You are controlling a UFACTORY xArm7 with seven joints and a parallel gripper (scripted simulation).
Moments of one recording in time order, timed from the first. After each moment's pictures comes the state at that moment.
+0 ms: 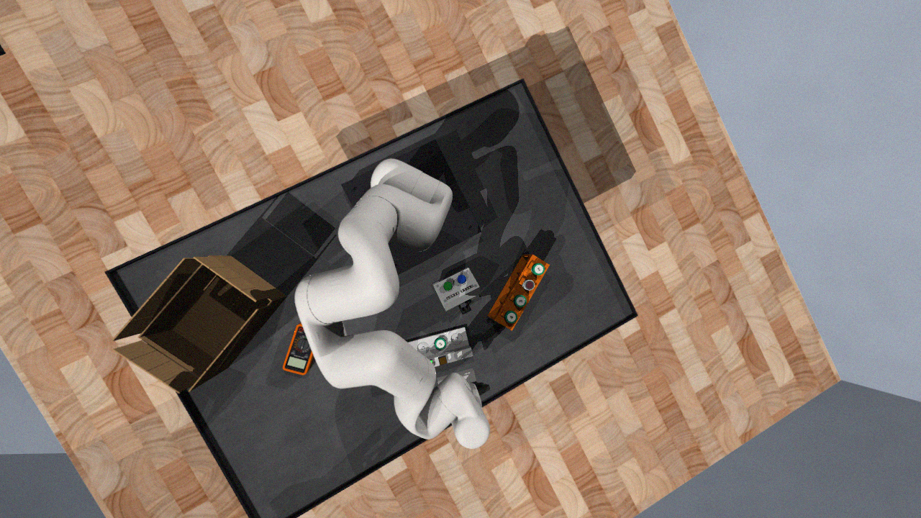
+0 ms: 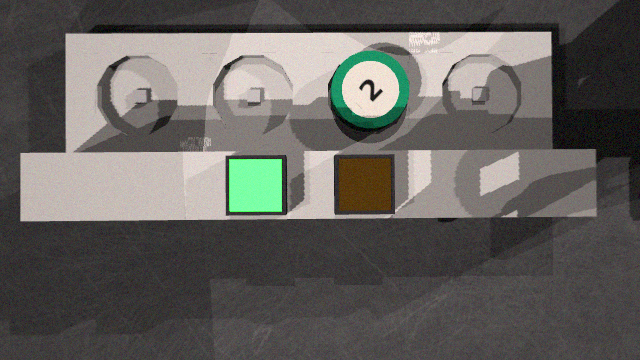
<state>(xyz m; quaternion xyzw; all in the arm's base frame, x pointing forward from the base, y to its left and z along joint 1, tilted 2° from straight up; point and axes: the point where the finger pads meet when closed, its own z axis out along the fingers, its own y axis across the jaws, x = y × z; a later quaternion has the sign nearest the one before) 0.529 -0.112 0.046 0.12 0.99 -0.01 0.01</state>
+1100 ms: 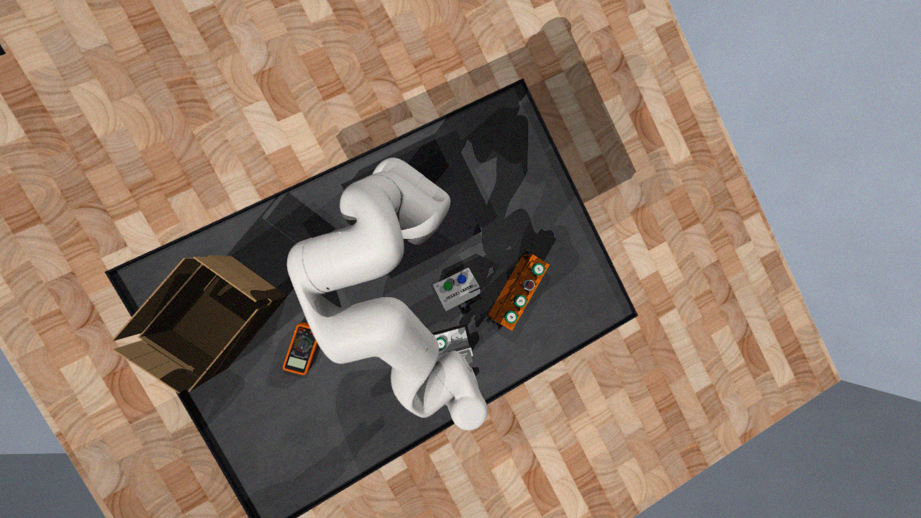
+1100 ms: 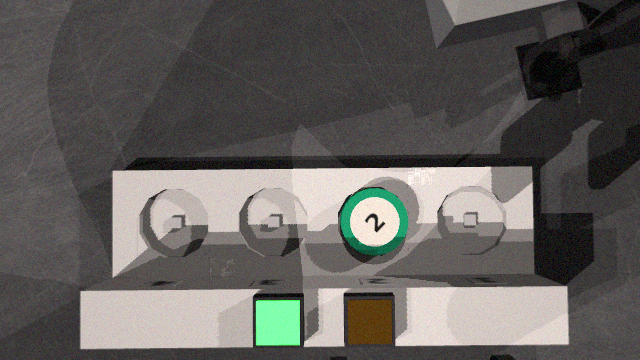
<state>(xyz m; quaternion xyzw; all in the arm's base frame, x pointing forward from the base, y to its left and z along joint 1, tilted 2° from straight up) 0.471 -0.100 0.078 0.13 0.99 -0.02 0.00</state>
